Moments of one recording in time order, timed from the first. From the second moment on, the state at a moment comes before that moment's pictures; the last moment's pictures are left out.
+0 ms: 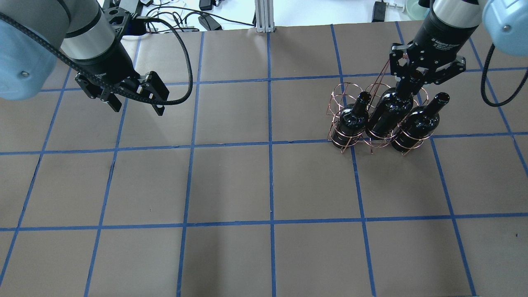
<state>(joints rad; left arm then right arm) -1.56 -1.59 -1.59 -1.59 1.58 0.16 1.45 -1.46 1.57 -1.64 -1.53 0.19</state>
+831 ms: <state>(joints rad) -1.56 -1.59 -1.61 -1.58 1.58 0.15 1.45 -1.45 1.62 -1.67 -1.55 0.19</state>
